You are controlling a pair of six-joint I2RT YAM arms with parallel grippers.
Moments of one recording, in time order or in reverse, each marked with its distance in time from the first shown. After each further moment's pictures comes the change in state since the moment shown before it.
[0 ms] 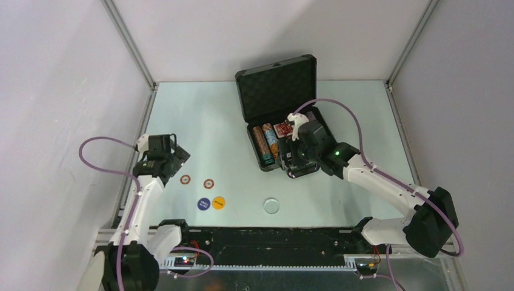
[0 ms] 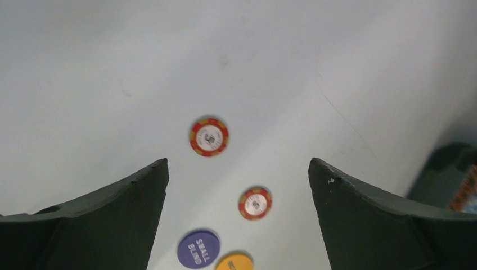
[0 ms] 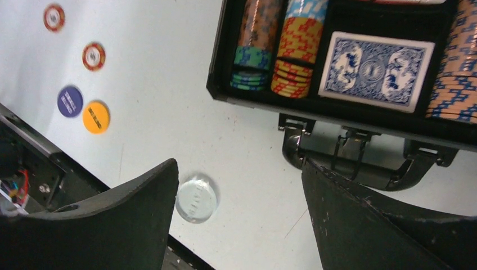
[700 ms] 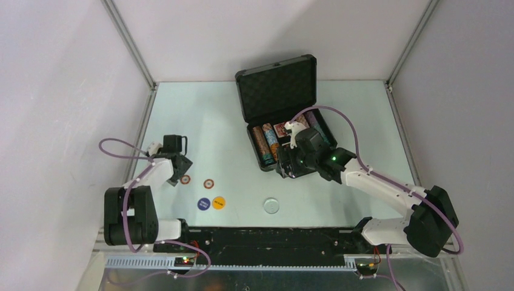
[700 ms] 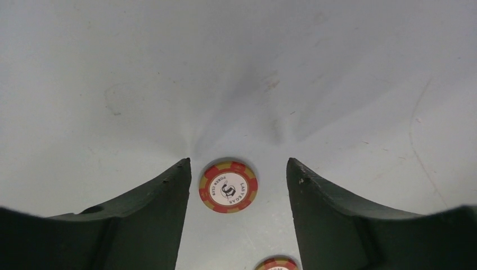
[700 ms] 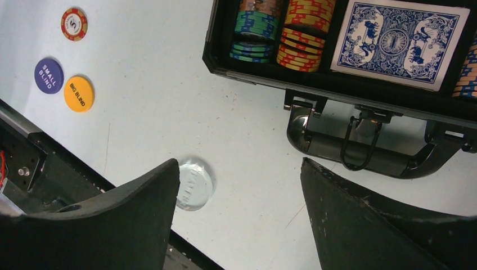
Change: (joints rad) left arm 0.000 0.382 -0.076 0.221 -0.115 -0.116; right arm 0.071 0.003 -0.072 0.003 0.031 -0.003
